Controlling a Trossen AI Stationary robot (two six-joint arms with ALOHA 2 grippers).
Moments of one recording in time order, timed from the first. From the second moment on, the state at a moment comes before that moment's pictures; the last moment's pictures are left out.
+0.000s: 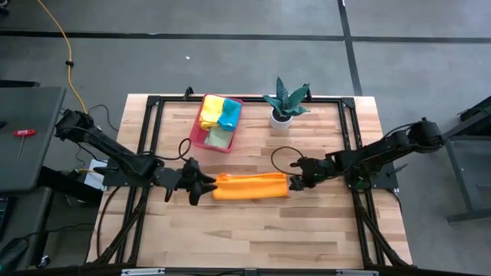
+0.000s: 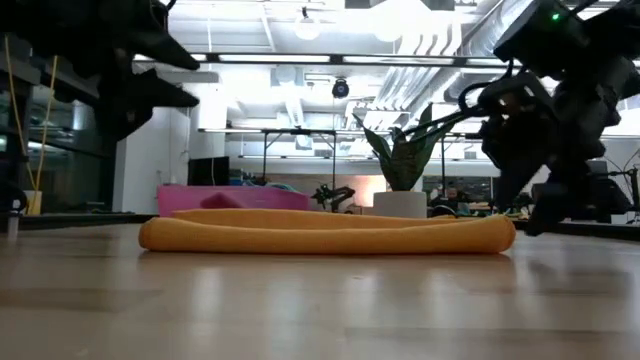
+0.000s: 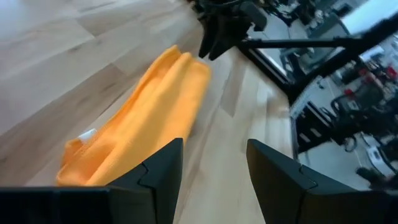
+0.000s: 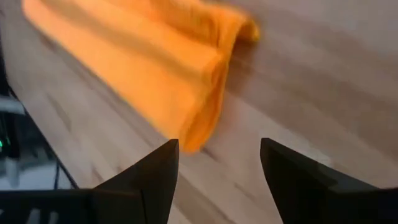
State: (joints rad) left arm -0.34 1.08 0.39 0.26 -0.43 -0.89; right arm 0.15 1.24 0.39 -0.04 -0.12 1.34
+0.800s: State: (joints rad) left arm -0.34 1.08 0.39 0.24 -0.48 -0.90; right arm 0.15 1.54 0.46 0.24 -0.03 1.35
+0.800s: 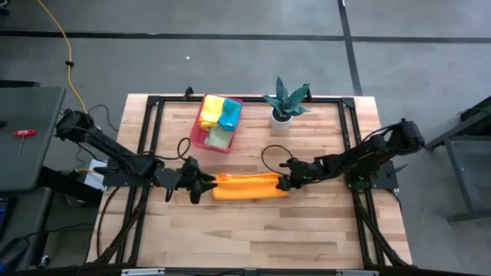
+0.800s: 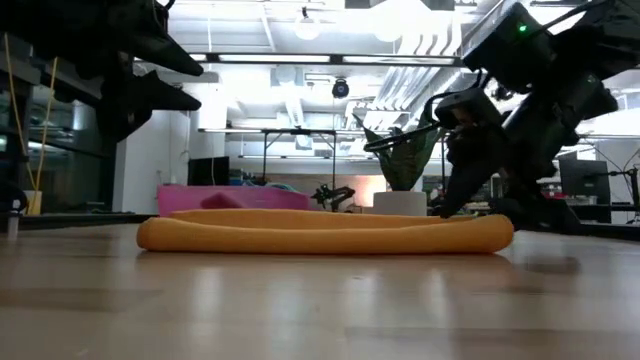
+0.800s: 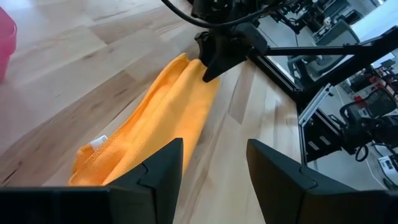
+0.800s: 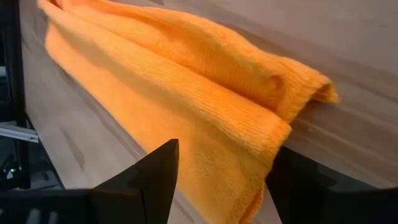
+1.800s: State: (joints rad) left arm -0.26 1.12 0.40 0.22 -0.47 -0.85; right arm 0.15 0.97 0.49 -0.59 0.02 1.39
